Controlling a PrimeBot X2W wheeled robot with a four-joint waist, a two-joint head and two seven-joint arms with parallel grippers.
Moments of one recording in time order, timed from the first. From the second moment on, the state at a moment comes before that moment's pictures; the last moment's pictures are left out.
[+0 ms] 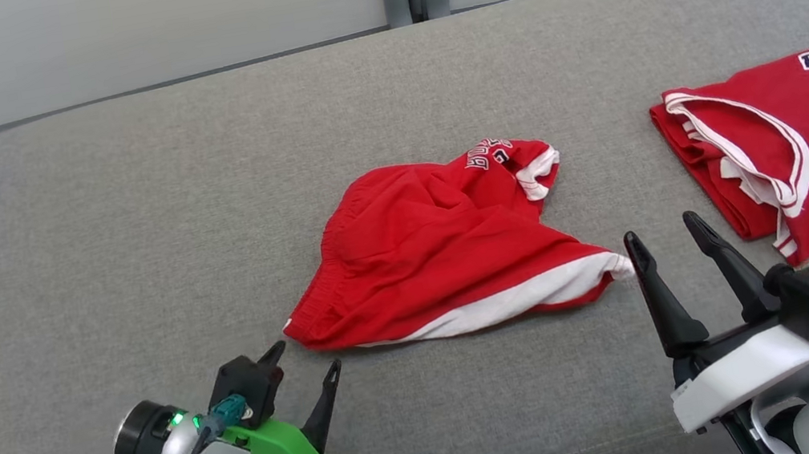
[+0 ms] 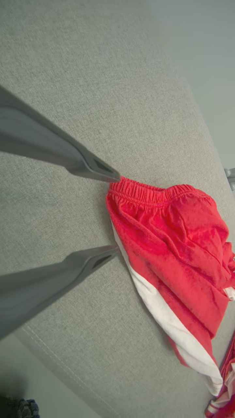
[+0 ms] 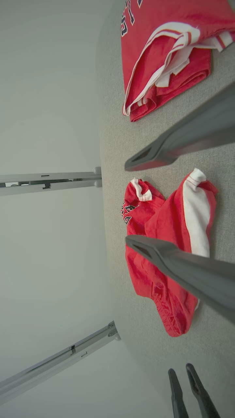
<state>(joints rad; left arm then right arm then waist) -0.21 0.31 -0.50 0.24 -0.30 -0.12 0.12 0.01 -0.08 0.11 -0.09 0.22 0.13 -0.09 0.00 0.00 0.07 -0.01</state>
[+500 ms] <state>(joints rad) -0.49 0.43 -0.80 0.44 -0.33 -0.13 0.10 -0.04 -0.07 0.13 -0.06 0.23 0.13 -0.13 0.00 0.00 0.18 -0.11</state>
